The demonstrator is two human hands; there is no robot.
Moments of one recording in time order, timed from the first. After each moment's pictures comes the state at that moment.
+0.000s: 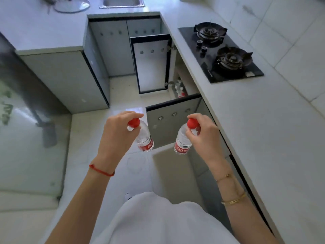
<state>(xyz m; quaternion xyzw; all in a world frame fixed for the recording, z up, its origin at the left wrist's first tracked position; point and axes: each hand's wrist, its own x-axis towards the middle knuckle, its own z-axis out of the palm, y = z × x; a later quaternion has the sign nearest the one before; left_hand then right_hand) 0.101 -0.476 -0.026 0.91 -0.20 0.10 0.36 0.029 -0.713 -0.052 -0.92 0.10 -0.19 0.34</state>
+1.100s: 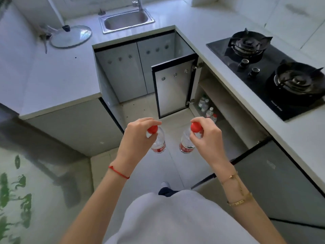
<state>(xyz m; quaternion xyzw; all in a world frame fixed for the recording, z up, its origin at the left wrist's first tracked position) 0.576 -0.371 -0.043 0.88 -0.31 0.04 0.35 0.480 -0.572 -0.080 -0.90 0.16 -0.21 0.35</state>
